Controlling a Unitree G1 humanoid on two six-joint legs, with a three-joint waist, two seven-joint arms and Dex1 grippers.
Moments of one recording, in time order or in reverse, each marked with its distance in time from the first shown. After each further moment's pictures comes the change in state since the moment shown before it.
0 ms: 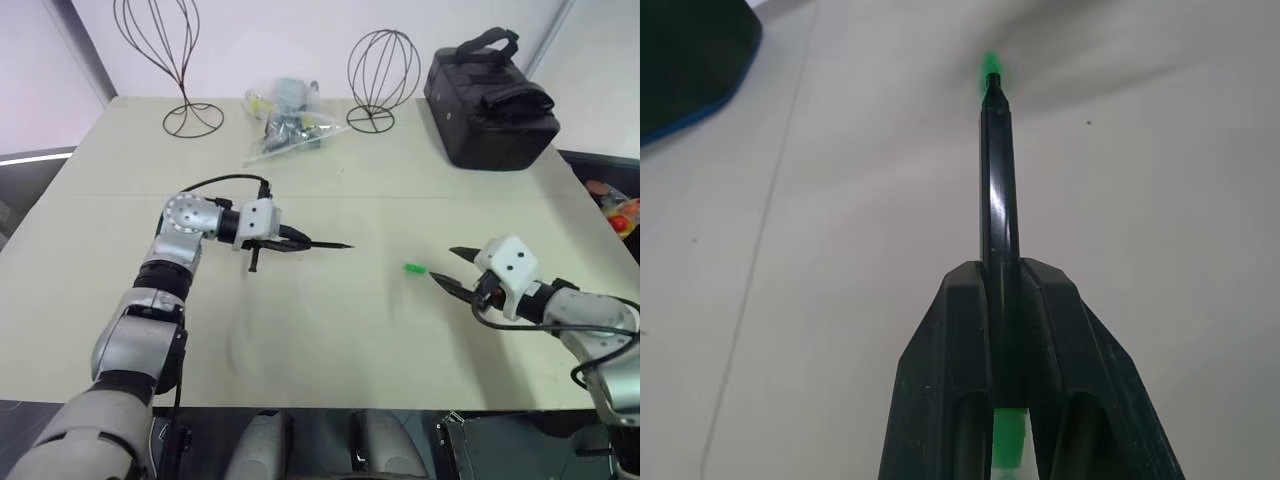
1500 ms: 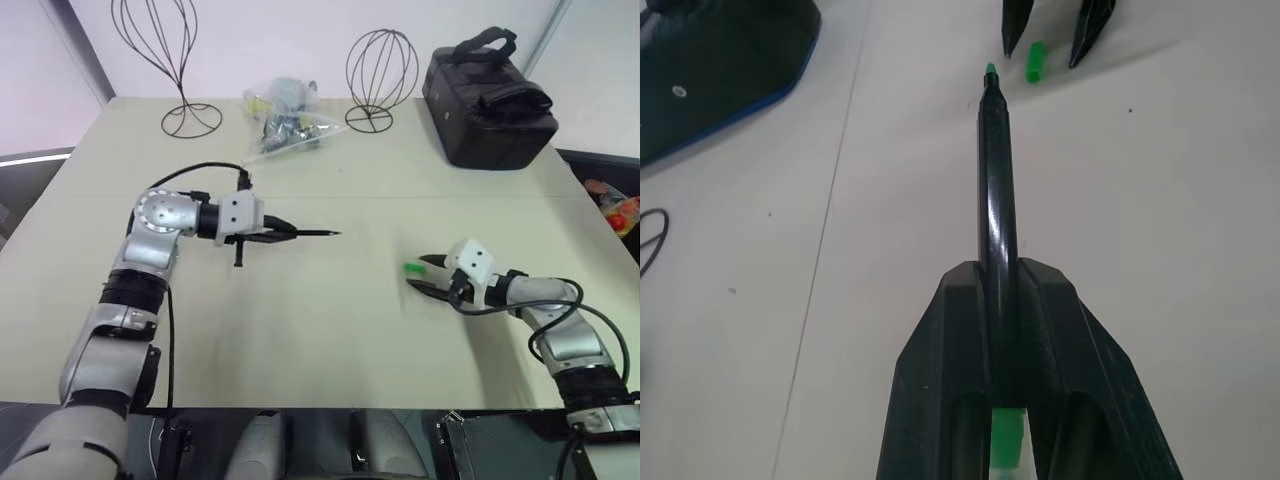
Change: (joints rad) left arm 0.107 0.122 -0.004 -0.295 -0.049 0.166 0.095; right arm -0.245 0.084 0.186 0.549 -0.090 -0.337 0.193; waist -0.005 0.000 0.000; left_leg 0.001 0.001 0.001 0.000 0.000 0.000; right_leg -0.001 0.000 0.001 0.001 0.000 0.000
